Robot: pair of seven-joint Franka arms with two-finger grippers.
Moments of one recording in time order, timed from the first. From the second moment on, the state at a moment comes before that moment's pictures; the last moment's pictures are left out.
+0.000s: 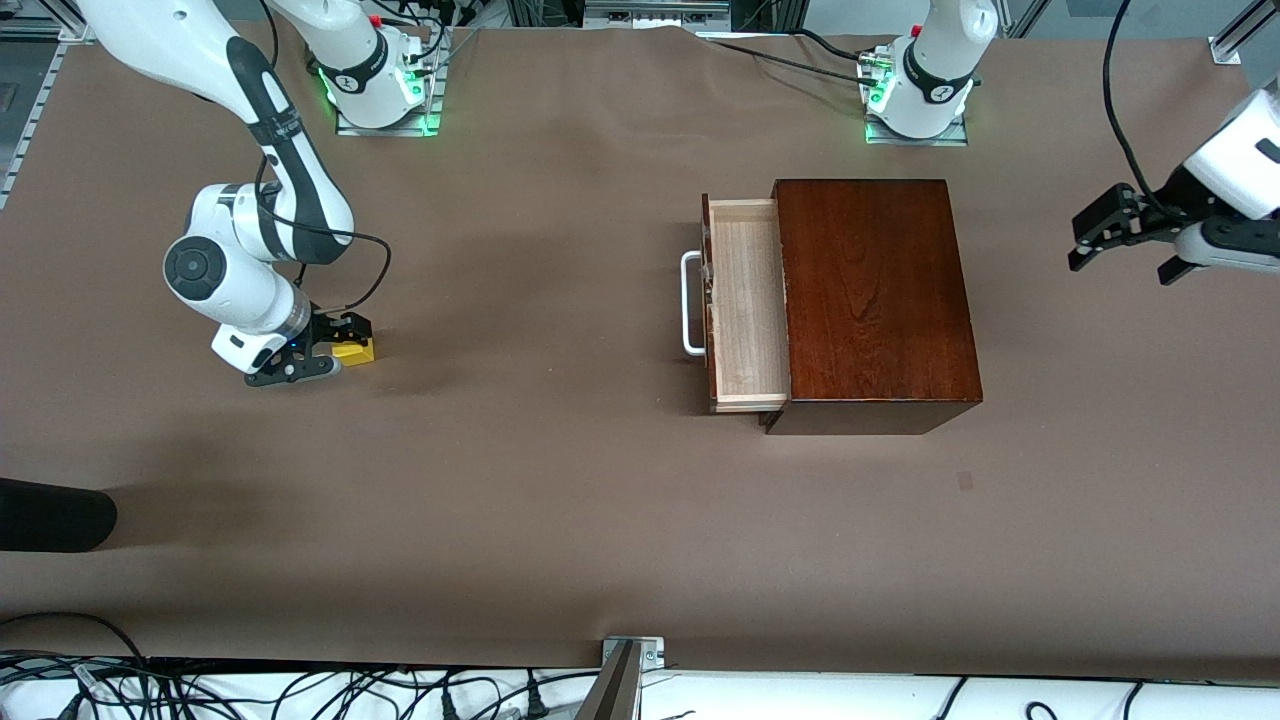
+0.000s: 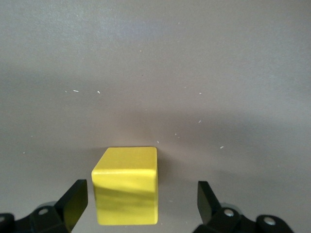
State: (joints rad) left arm -0.04 -0.05 0.02 -1.69 0.00 1.72 0.10; right arm 0.20 0.36 -0.14 -2.21 0.04 2.49 -0.17
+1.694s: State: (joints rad) left arm -0.07 -0.04 -0.01 -1.72 0.00 1.70 0.05; right arm 0.20 0.25 -0.05 -2.03 0.06 2.21 -0.37
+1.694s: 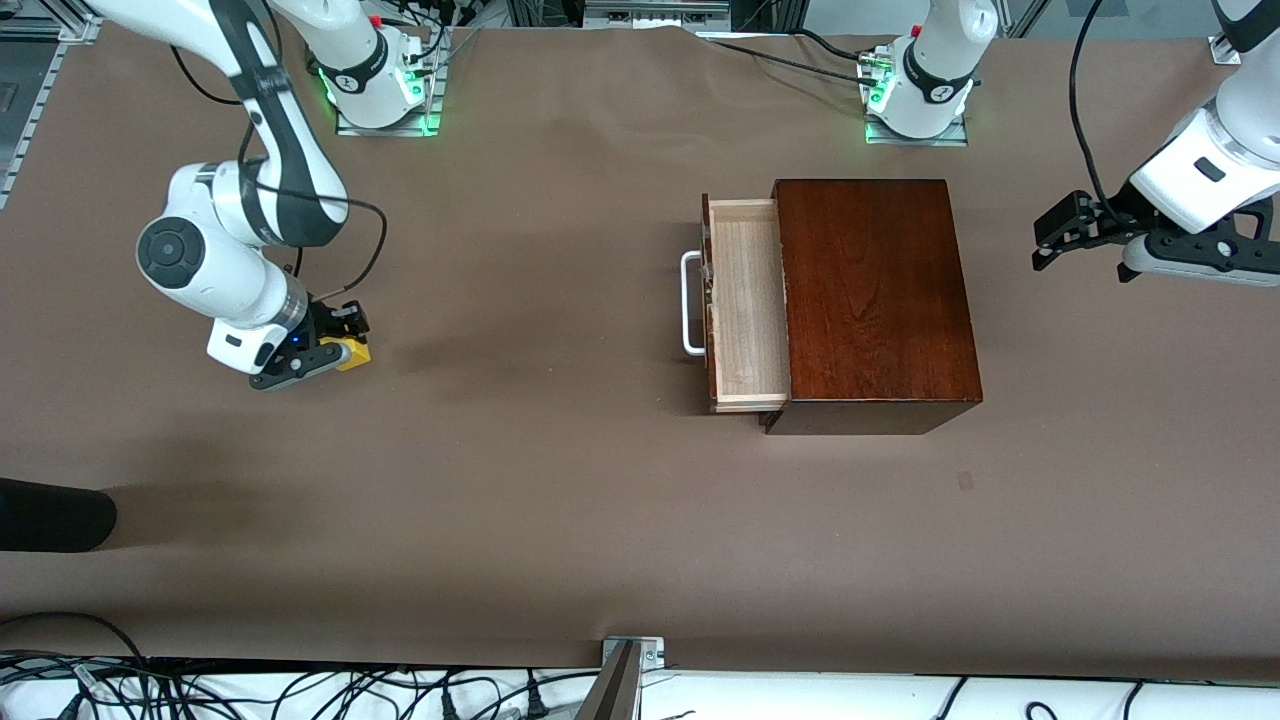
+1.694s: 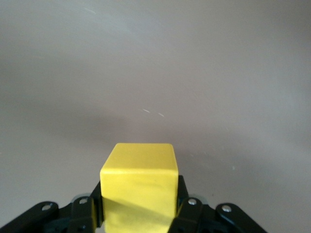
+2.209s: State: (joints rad) left arm -0.07 -0.04 -0.03 -1.72 0.00 1.70 0.04; right arm 0.28 0.26 0.19 -1.75 0.03 2.03 -0.52
